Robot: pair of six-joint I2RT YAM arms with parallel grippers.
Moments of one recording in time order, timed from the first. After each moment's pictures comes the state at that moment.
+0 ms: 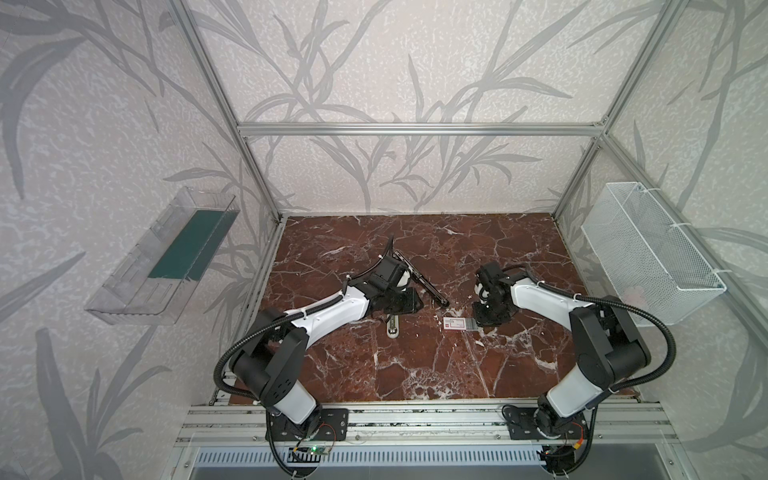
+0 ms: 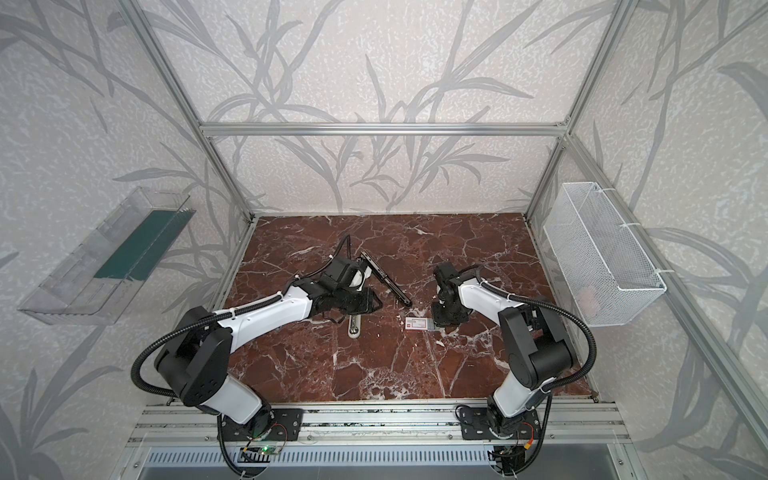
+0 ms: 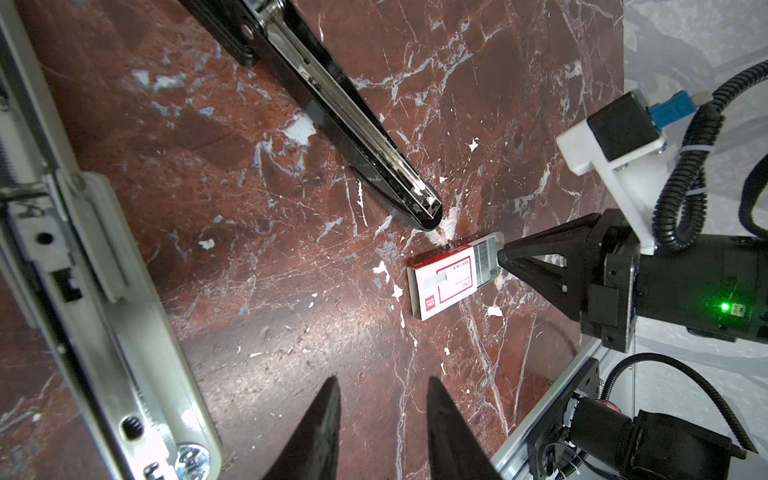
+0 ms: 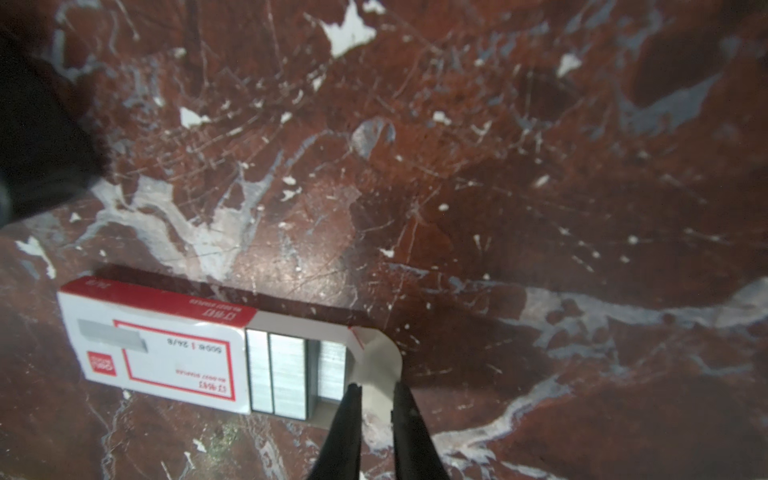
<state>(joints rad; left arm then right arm) -0.63 1.59 1.00 -0.34 0.35 -0.64 0.37 1.65 0.95 -0.73 -0.11 0.32</state>
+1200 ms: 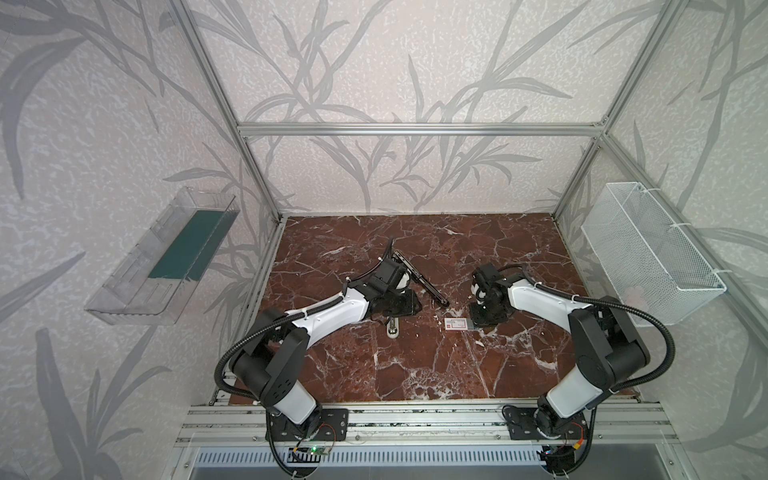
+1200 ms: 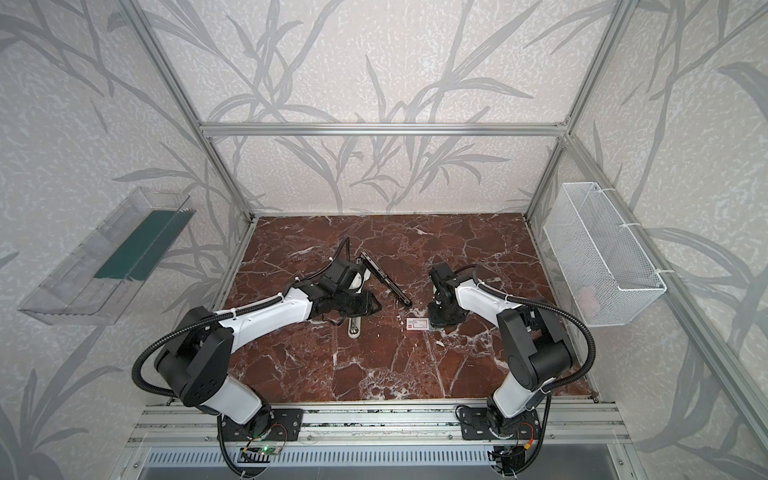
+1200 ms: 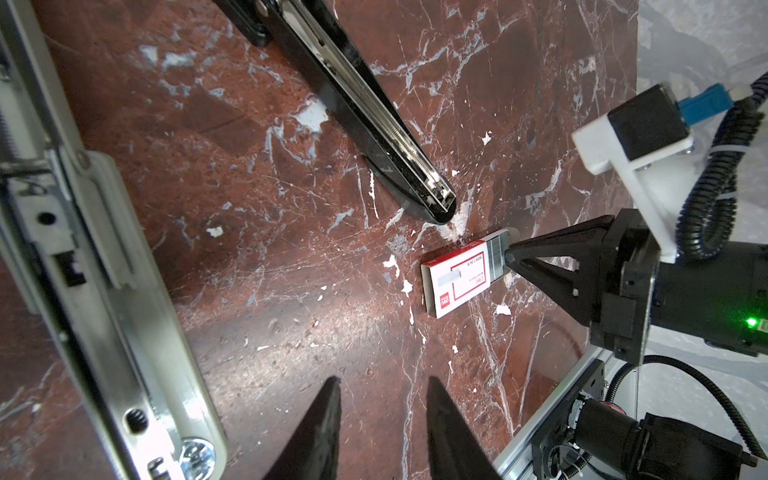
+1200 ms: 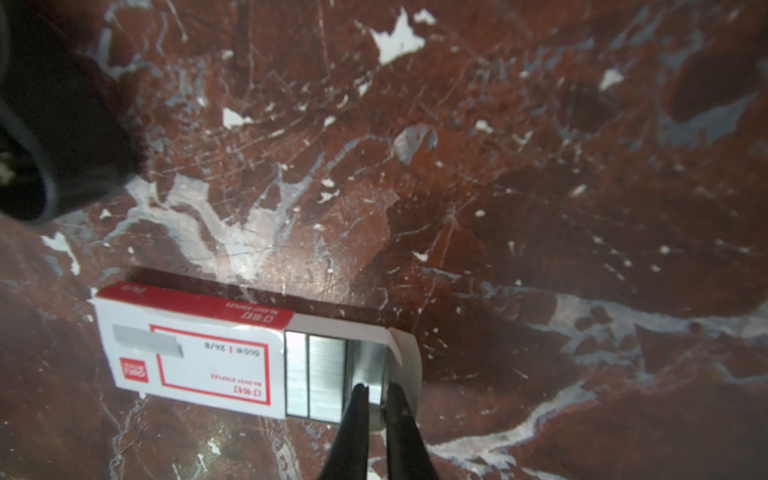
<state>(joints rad) -0.63 1.59 0.98 -0.33 0.34 -0.65 0.41 1.66 0.95 -0.71 -0.10 0.33</state>
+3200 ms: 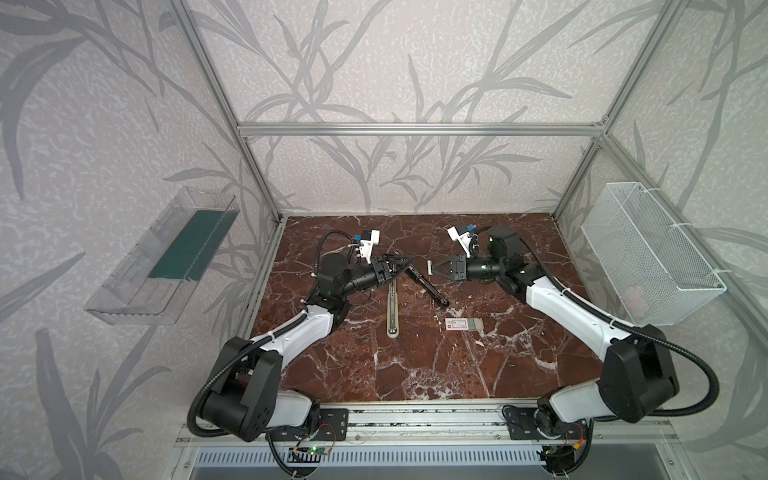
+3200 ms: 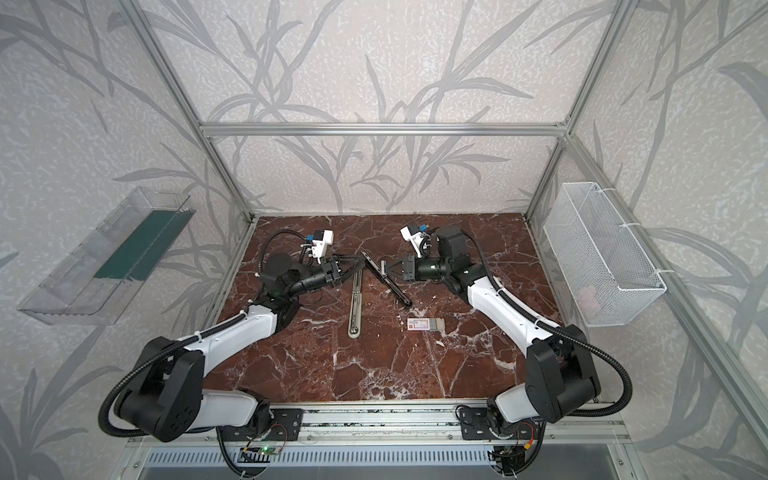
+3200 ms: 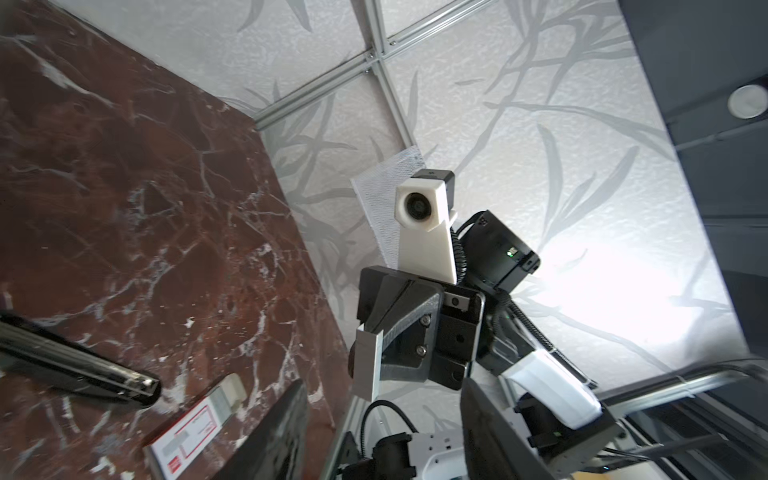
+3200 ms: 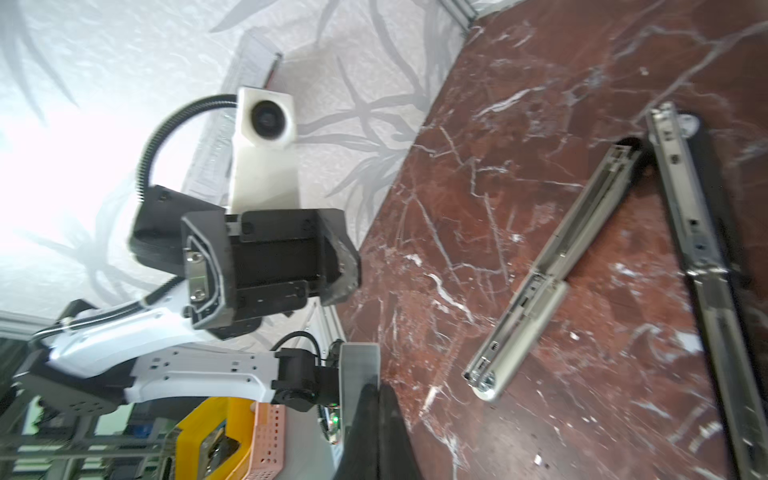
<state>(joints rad) -0.35 1.40 0.68 0.87 0.84 -1.25 0.43 1.47 1.07 -0.01 -0.94 0.64</state>
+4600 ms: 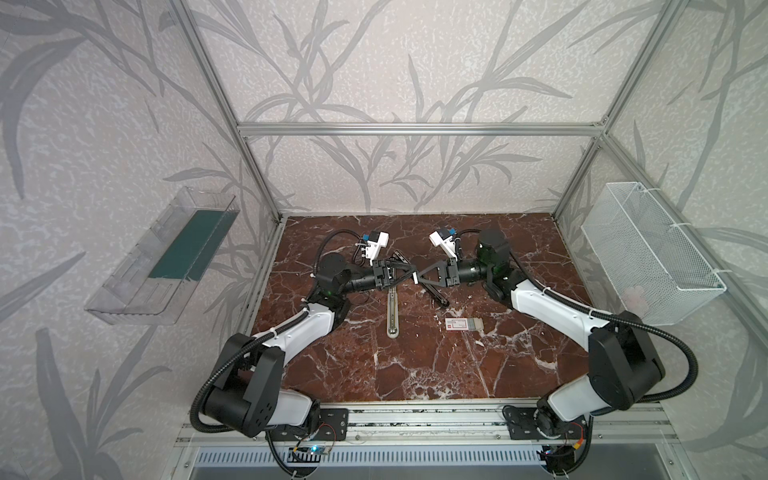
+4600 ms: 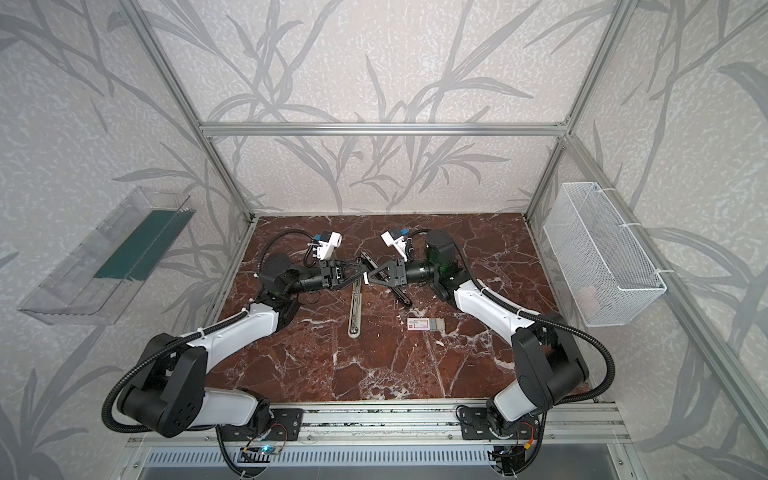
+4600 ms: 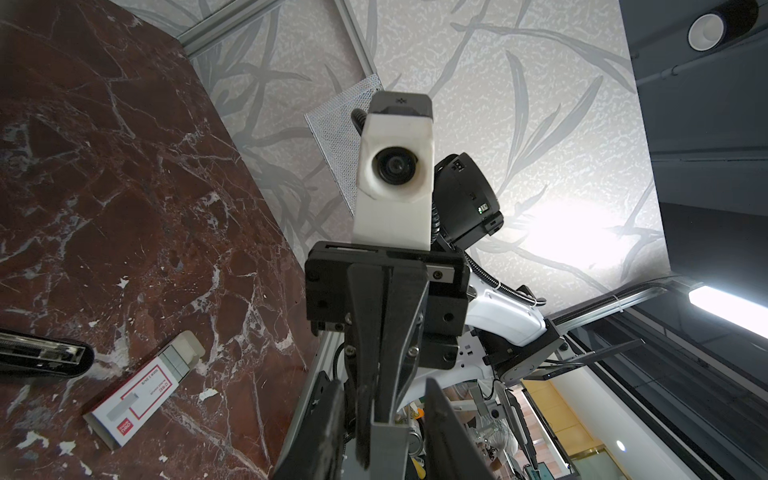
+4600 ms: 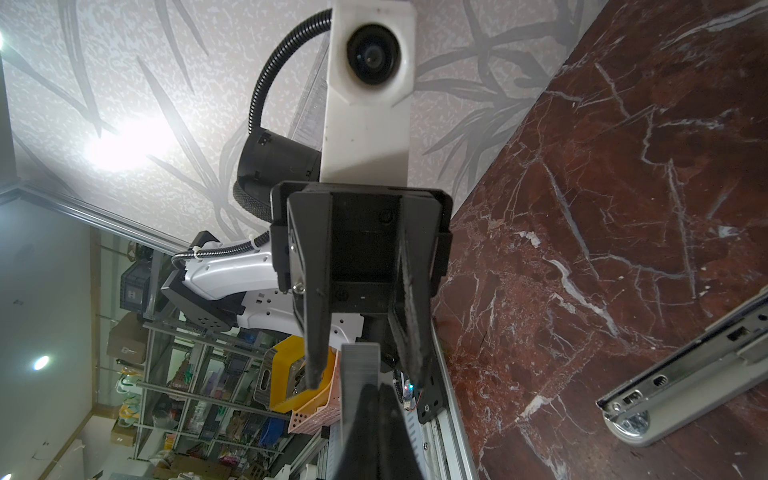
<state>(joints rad) -0.36 1.38 0.70 0.84 1.03 -1.25 0.50 1.54 1.02 0.33 -1.16 0.87</state>
